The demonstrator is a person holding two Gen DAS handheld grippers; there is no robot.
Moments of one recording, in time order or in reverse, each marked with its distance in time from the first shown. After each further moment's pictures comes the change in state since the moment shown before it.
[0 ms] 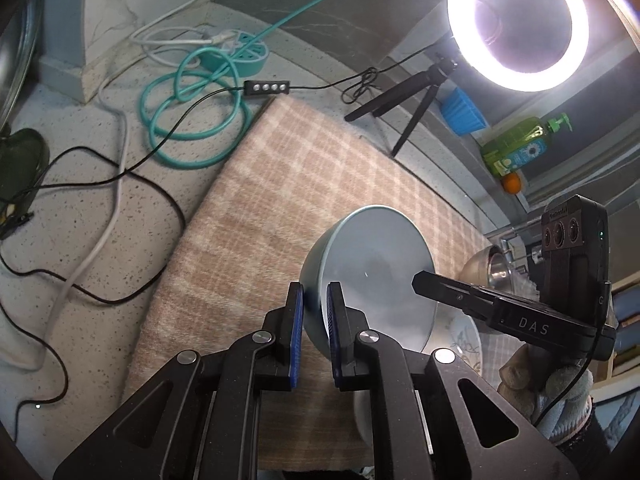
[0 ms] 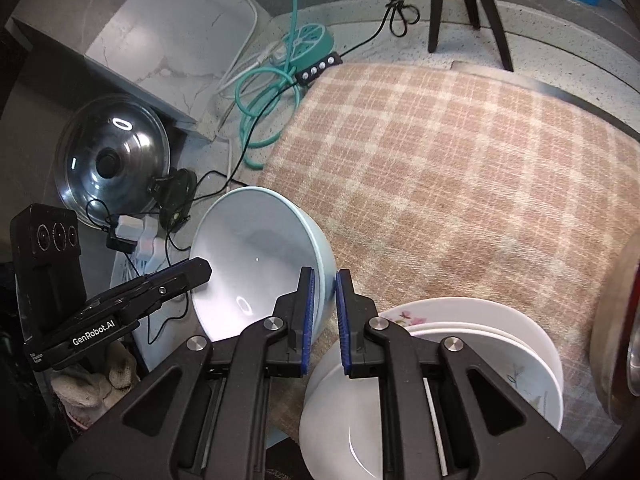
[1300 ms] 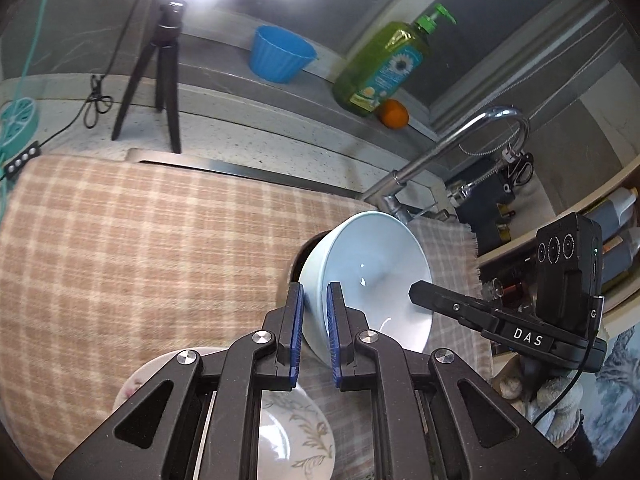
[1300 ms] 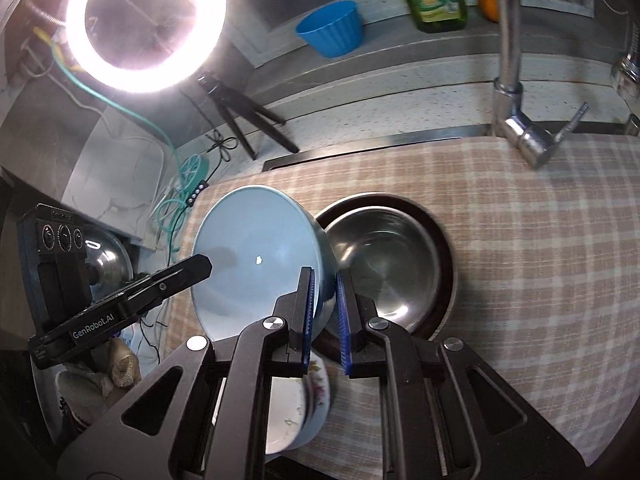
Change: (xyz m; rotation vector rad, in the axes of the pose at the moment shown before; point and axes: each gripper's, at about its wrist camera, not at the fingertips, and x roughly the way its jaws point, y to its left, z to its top) left arm 0.090 -0.222 0.010 0.323 0.116 -0.205; right arm -0.182 -0.165 -0.051 0.301 -0.277 -0.150
